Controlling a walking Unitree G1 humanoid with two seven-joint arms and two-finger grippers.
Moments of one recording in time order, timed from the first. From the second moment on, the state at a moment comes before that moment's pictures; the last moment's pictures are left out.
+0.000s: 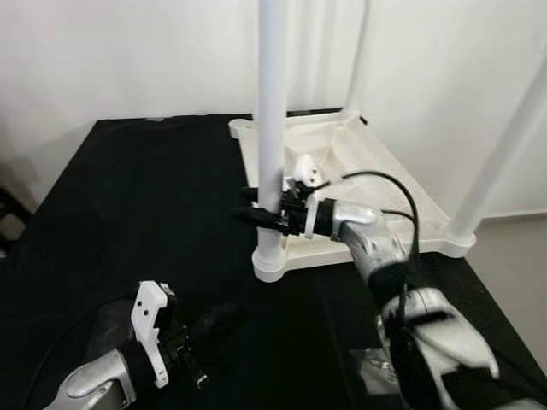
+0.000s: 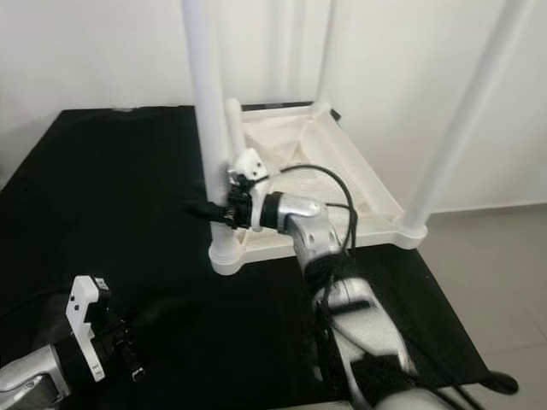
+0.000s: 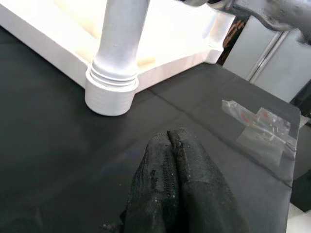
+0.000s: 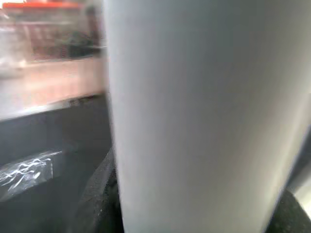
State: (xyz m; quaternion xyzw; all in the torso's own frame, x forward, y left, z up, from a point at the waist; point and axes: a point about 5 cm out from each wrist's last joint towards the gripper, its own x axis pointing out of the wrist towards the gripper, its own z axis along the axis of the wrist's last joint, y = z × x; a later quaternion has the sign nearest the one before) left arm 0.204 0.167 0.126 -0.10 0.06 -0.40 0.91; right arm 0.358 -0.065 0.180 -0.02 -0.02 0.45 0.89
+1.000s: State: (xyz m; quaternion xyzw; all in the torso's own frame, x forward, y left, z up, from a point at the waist) left arm 0.208 0.167 0.126 -0.10 0.06 -0.40 0.91; right arm 0.357 -0.055 0.207 -0.09 -0.02 0.57 0.82
